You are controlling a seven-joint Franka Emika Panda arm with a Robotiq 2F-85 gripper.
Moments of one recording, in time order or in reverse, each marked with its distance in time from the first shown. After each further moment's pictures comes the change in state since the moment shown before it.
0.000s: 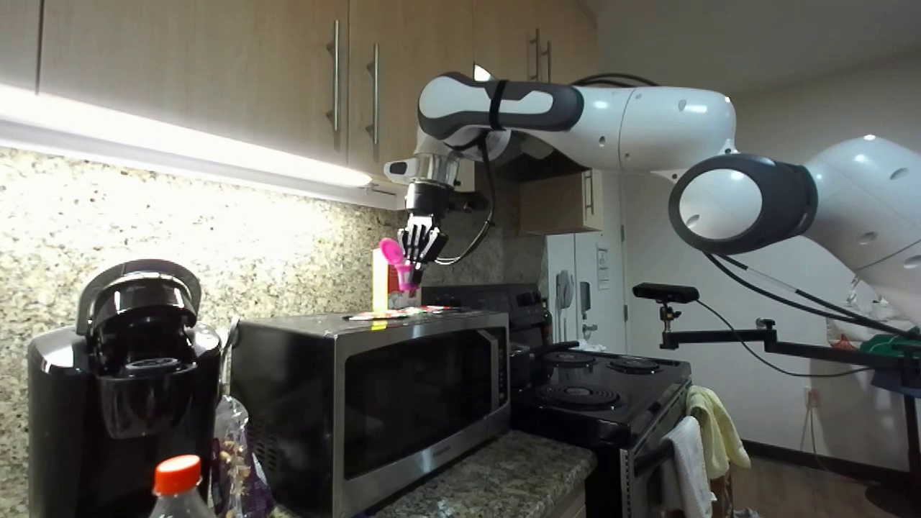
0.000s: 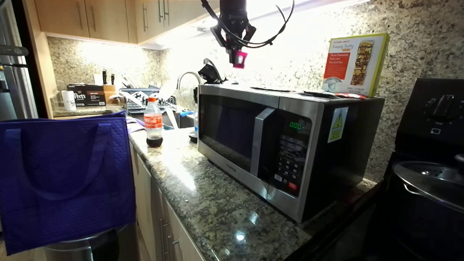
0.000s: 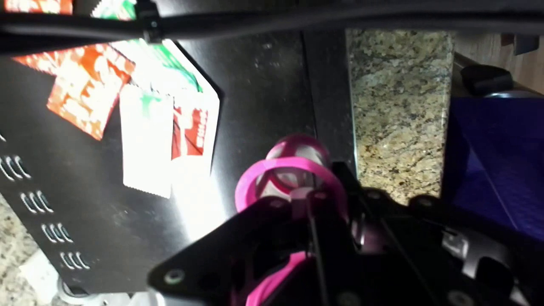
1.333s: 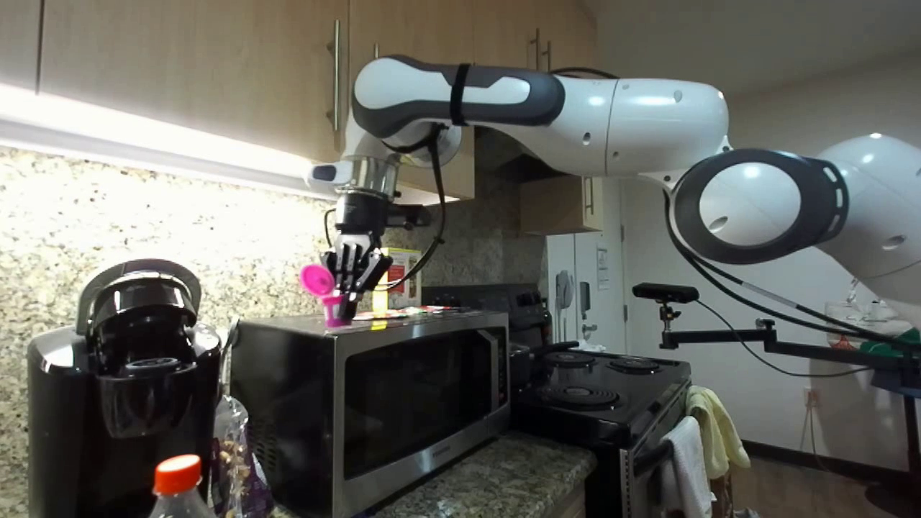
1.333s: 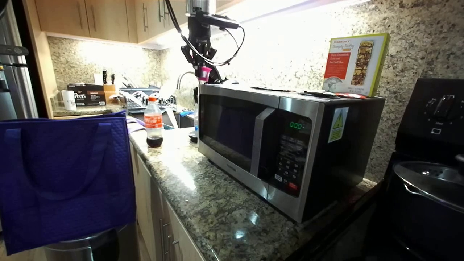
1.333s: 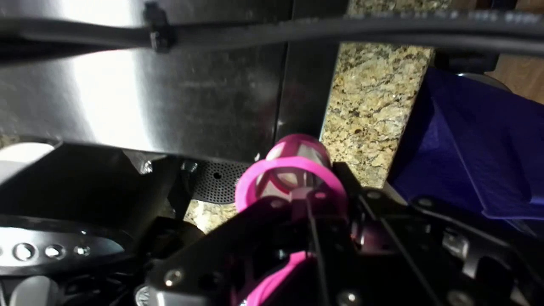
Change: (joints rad) arm 0.209 0.046 0.038 -0.030 -0.014 0.025 -0.079
